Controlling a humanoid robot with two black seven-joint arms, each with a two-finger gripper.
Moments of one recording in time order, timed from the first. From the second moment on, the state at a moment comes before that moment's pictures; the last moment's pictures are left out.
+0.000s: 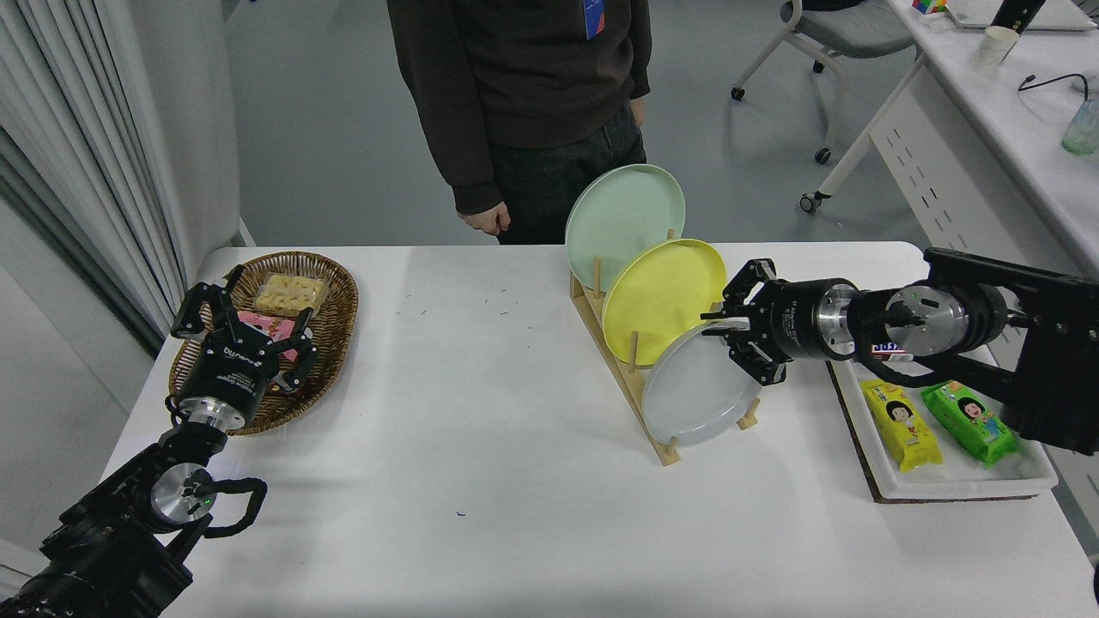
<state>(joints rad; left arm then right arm) -0.46 0.30 -1.06 -0.55 0.23 -0.56 -0.49 1.21 -0.58 -0.04 1.15 0.35 -0.07 -0.31</state>
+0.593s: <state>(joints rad) -0.46 0.30 -1.06 -0.55 0.23 -0.56 -0.49 1.22 -0.58 -0.04 1.15 0.35 -0.07 -0.31</state>
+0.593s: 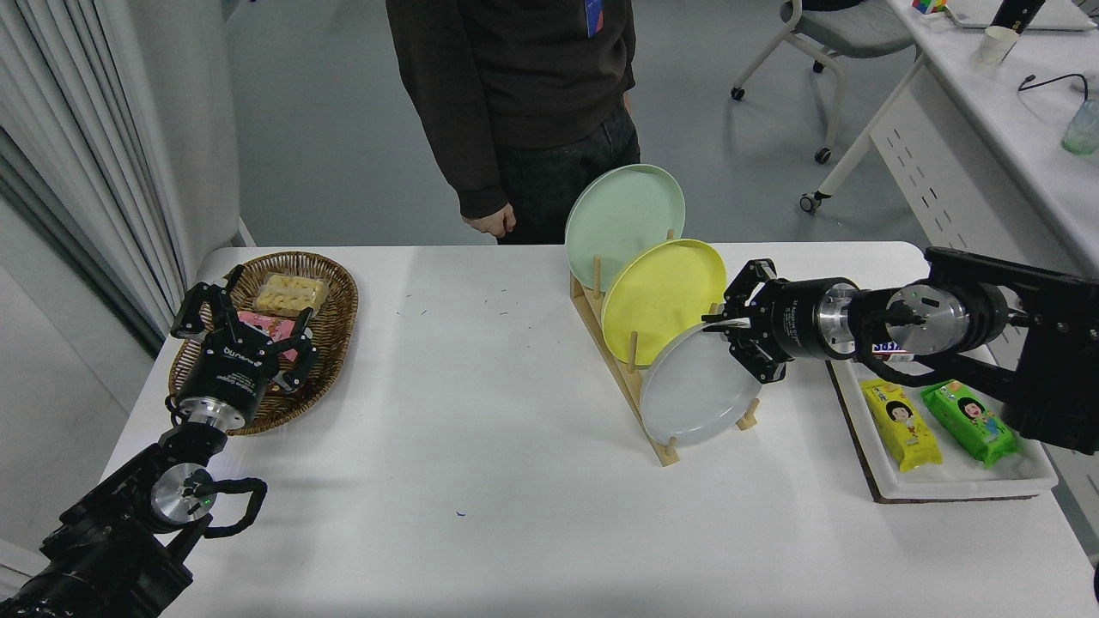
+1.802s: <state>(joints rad) -0.46 0.30 -1.06 -0.55 0.23 -0.56 -0.49 1.26 -0.62 -0.04 1.16 0.35 -0.02 -0.36</state>
